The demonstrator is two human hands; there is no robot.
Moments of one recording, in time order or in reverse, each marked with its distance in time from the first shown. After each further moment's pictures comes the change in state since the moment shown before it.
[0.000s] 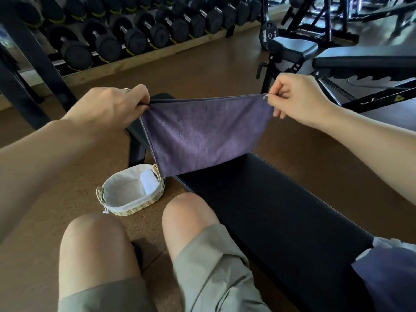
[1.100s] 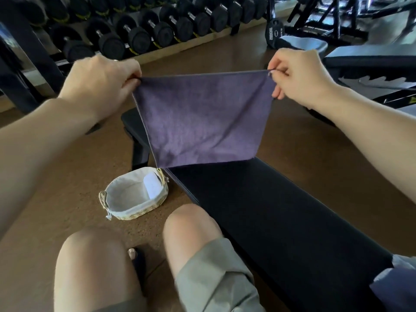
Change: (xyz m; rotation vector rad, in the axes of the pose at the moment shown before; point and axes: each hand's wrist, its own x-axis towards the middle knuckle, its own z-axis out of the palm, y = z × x) left_hand 0.051 -0.044 0.009 0.122 0.169 -0.097; right_hand 0.074 0.009 0.011 -0.064 0.065 -0.087
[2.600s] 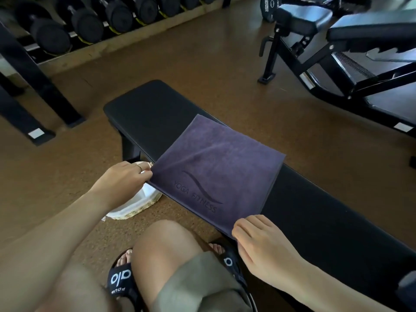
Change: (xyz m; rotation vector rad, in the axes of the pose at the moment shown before) left_hand -0.134 0.014 0.202 -0.058 -0.370 0.362; right_hand -0.269 -0.050 0.156 -0.210 -0.423 -0.223
